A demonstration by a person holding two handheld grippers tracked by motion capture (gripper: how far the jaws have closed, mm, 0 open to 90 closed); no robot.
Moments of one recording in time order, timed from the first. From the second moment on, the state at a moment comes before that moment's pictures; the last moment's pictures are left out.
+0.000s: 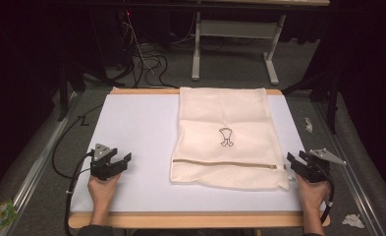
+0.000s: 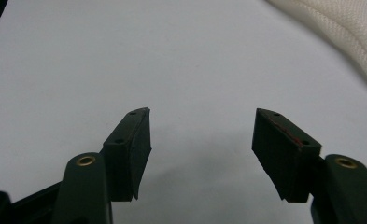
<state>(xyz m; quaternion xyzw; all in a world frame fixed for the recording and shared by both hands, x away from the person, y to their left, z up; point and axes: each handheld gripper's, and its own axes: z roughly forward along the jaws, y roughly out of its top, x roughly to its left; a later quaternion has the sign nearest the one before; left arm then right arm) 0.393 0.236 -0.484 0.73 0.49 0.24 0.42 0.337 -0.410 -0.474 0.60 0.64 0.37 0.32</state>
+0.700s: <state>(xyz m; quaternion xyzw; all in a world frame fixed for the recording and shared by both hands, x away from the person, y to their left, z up) 0.397 0.235 -0.483 0.73 0.49 0.23 0.41 0.339 -0.412 -0.474 0.60 0.64 0.37 0.30</state>
